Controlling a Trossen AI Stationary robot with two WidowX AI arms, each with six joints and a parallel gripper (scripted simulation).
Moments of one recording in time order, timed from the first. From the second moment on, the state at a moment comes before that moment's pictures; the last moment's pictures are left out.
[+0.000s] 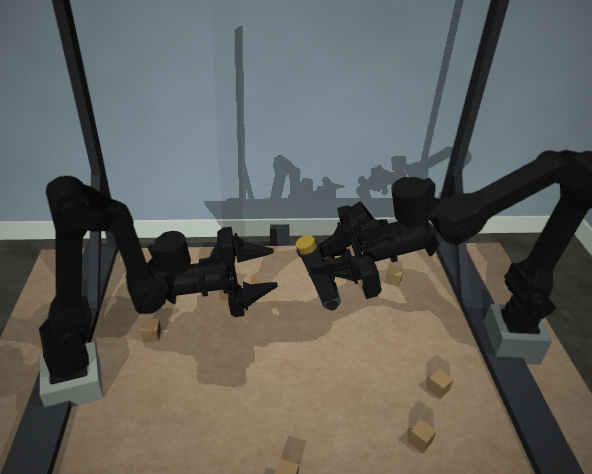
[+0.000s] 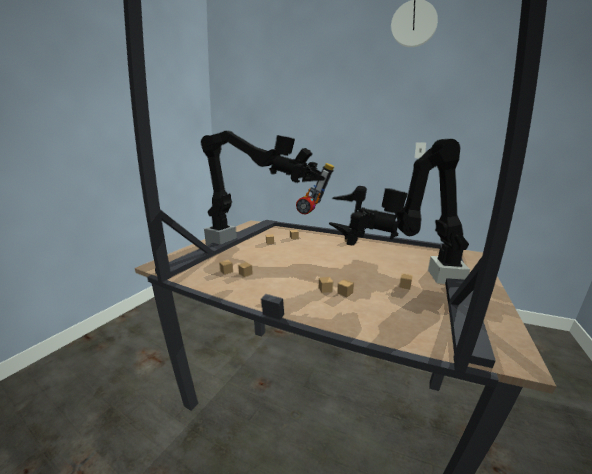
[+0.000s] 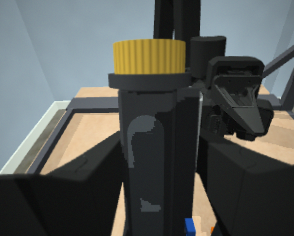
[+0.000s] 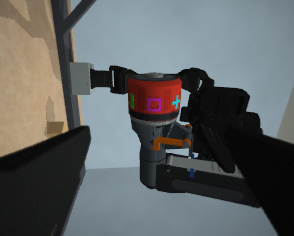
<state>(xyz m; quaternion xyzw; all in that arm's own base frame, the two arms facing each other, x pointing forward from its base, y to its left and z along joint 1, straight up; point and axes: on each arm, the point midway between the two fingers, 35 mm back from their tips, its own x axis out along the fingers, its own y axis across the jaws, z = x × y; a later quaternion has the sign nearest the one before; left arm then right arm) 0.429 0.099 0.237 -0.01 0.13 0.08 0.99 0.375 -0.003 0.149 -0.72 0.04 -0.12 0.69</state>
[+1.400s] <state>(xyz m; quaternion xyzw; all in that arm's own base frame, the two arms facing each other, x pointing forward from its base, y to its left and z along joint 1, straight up) 0.429 0.099 0.237 -0.01 0.13 0.08 0.99 0.375 -0.006 0.148 -0.69 0.04 -0.12 0.71</state>
